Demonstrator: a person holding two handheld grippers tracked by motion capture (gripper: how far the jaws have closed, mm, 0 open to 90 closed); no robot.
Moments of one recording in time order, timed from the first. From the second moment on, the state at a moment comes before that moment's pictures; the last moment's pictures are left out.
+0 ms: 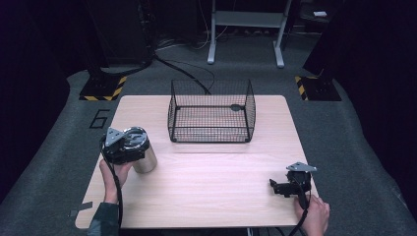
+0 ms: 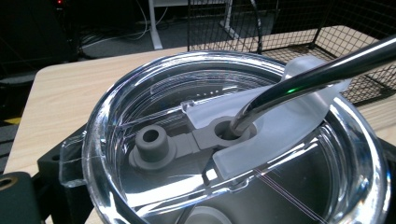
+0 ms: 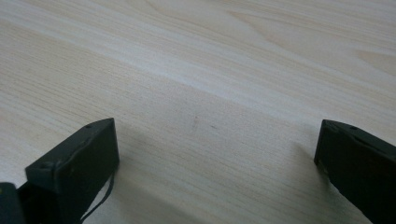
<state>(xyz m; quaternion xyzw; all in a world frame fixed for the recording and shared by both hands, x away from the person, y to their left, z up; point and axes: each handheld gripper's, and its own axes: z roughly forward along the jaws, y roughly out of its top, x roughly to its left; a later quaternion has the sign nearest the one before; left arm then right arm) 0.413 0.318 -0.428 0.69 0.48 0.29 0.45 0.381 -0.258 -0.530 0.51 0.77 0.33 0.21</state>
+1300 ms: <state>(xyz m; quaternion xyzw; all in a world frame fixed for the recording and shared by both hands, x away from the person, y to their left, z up) 0.395 0.279 -0.375 0.73 0.40 0.27 0.49 0.381 -0.258 -0.530 0.50 0.77 0.33 0.21</state>
